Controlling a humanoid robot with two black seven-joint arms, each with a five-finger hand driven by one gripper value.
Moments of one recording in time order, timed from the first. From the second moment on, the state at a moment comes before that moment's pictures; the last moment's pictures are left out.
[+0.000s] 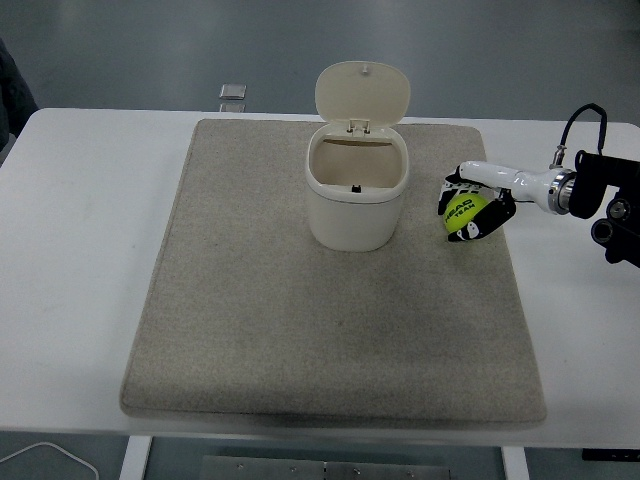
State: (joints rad) left arm 0.04 0.00 -0.04 -0.12 0.01 -0.05 -0.31; right arm 1.08 -0.50 0.14 0.96 -1.26 0.16 0.19
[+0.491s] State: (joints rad) left arm 0.04 0.00 -0.04 -0.12 0.01 -0.05 -0.31; right arm 1.08 -0.51 0.14 0.96 -1.25 0.18 0.19
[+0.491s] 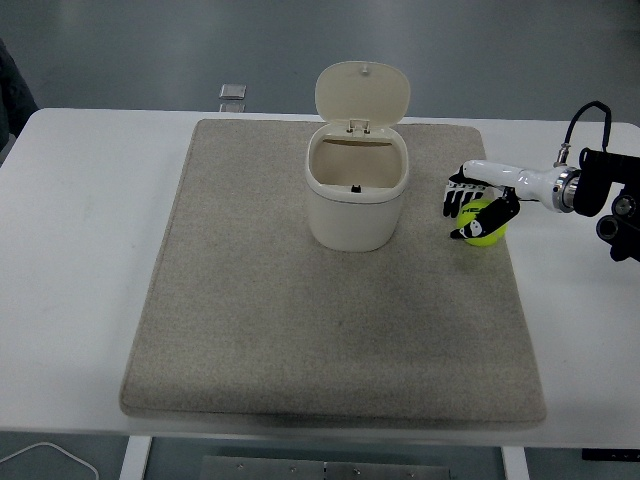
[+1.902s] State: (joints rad) left arm 0.04 0.00 -0.04 -0.12 0.01 -0.05 -0.31; right arm 1.18 -0.68 0.14 1.05 -1.22 0.36 0.19
